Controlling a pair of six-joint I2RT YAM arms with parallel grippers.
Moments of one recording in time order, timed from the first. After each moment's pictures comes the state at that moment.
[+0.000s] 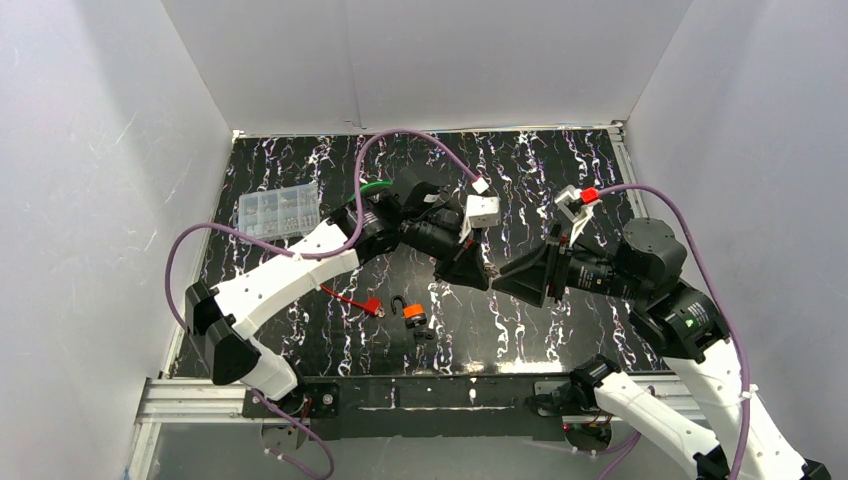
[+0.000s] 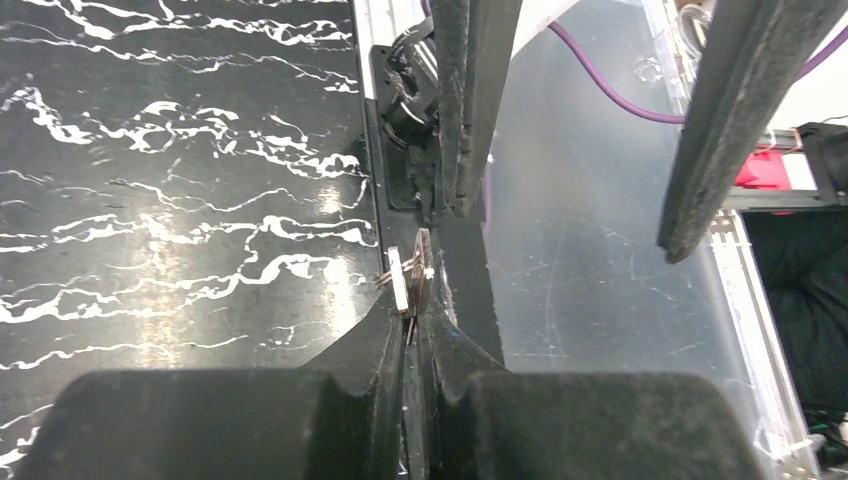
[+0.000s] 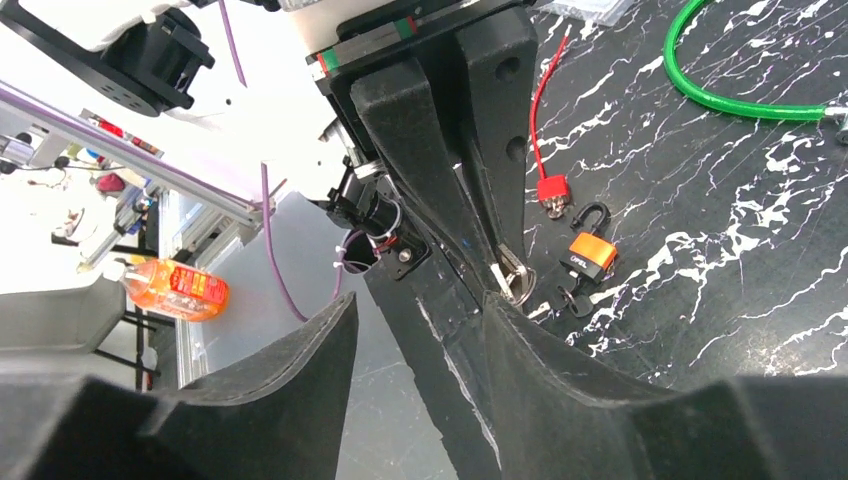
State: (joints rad) left arm -0.93 1.50 1.51 -0.62 0.86 0.11; right arm 0.59 0.67 1.08 -0.62 -0.64 0.48
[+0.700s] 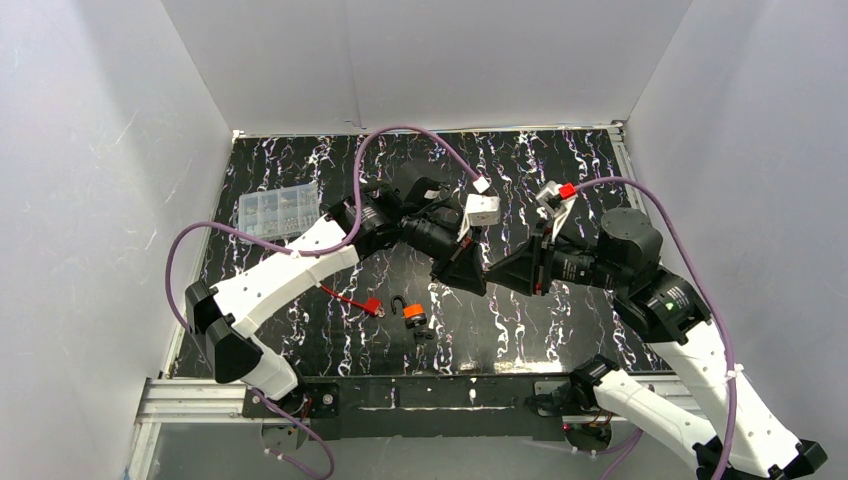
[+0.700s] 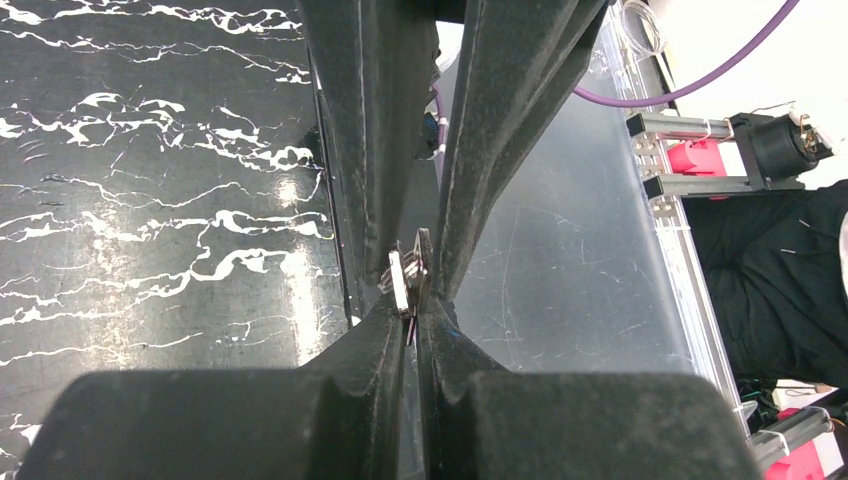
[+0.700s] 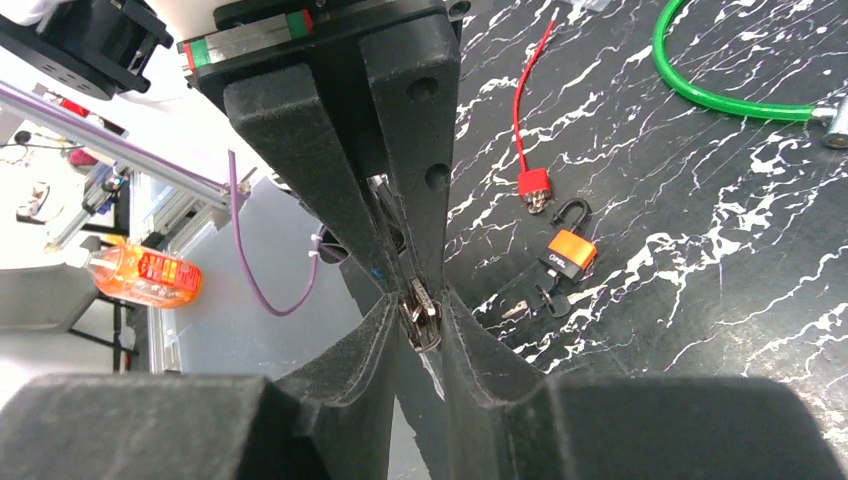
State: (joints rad) left arm -0.92 1.52 1.56 -0.72 0.93 0.09; right arm 0.62 0.74 1.06 -0.58 -0.63 0.41
